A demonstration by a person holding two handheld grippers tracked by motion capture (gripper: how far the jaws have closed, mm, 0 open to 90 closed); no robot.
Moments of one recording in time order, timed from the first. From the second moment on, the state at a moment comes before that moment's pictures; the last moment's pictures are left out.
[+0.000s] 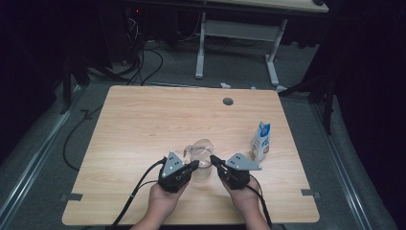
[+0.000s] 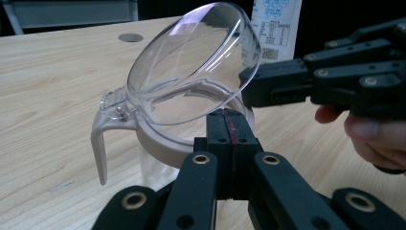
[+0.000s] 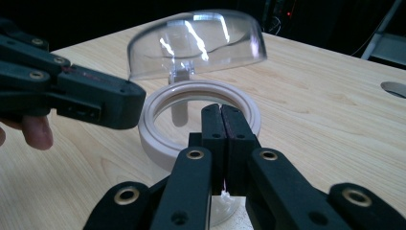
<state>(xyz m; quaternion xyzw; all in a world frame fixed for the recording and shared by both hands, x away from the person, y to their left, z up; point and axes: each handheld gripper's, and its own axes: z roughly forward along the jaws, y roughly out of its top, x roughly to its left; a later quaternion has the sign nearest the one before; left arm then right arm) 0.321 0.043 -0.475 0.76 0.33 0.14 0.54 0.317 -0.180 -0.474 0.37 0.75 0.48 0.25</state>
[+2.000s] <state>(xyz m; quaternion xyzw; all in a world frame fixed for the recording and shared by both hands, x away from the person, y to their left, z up) 0.335 0.073 -0.479 0.73 0.38 0.15 0.55 0.317 -0.184 -0.479 0.36 0.75 0.49 0.25</state>
